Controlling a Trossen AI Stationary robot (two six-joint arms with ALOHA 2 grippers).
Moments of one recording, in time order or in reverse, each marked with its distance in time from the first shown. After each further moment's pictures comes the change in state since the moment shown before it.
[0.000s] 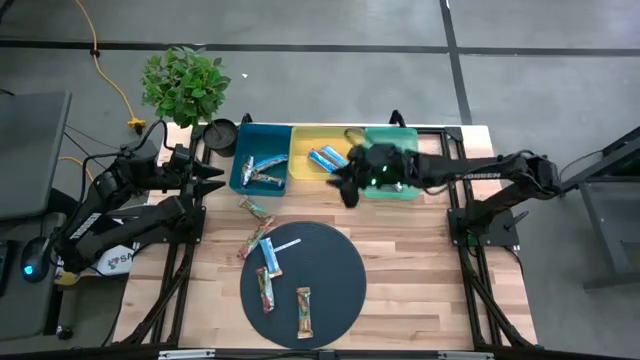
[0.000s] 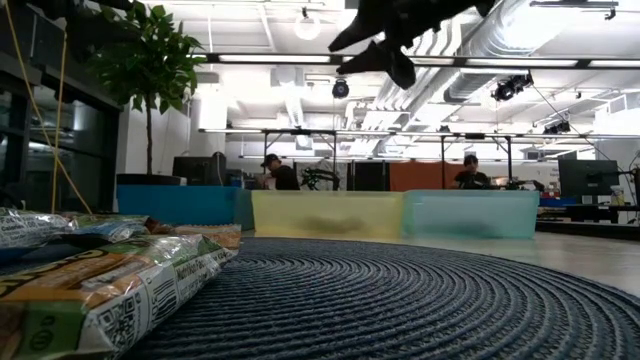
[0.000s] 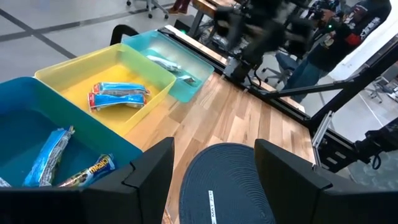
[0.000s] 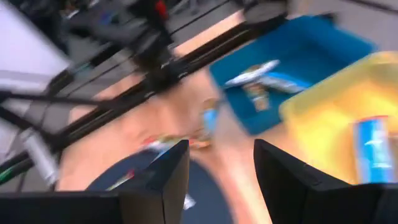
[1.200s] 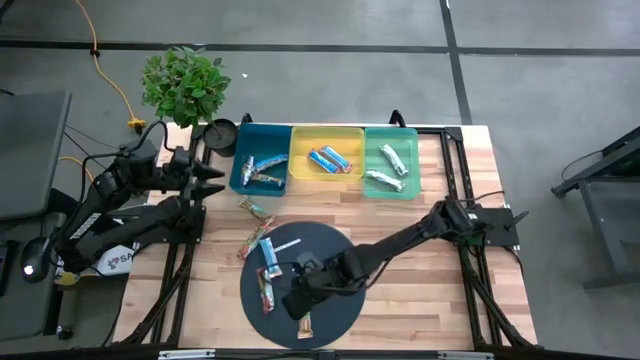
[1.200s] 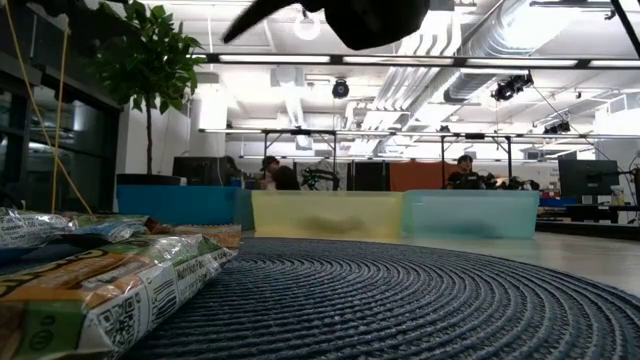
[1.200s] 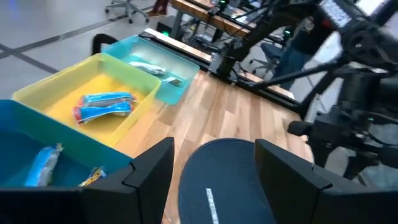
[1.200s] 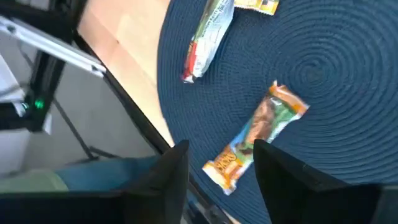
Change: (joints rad) left arm 0.000 0.000 0.000 0.014 0.073 0.105; right arm 0.527 0.796 0.950 -0.680 0.024 0.871
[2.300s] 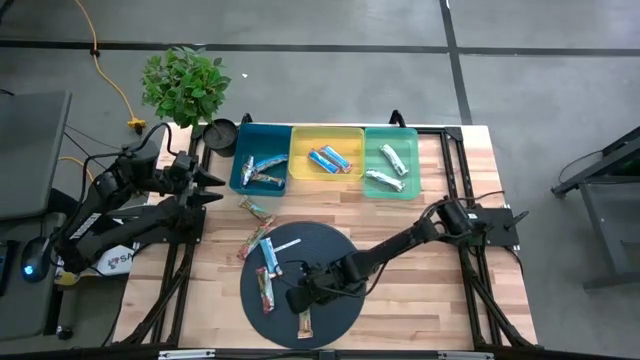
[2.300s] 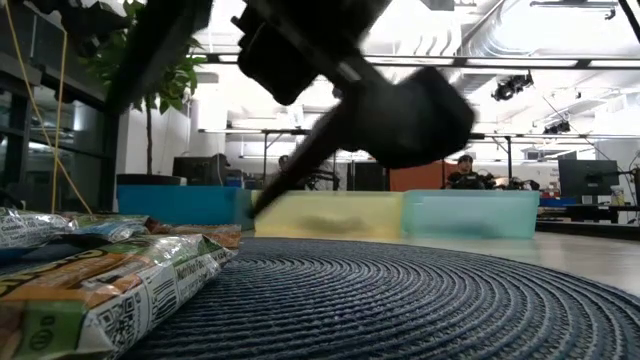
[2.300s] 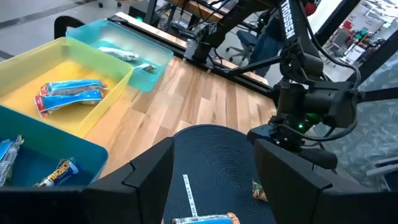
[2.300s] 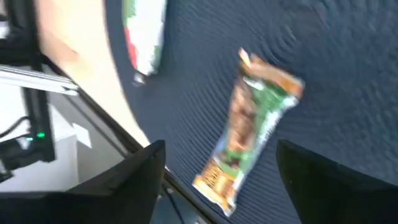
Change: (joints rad) left arm 0.000 0.000 0.000 -0.040 0.115 0.008; right arm -0.008 0.003 -0.319 0.375 -0.093 0.263
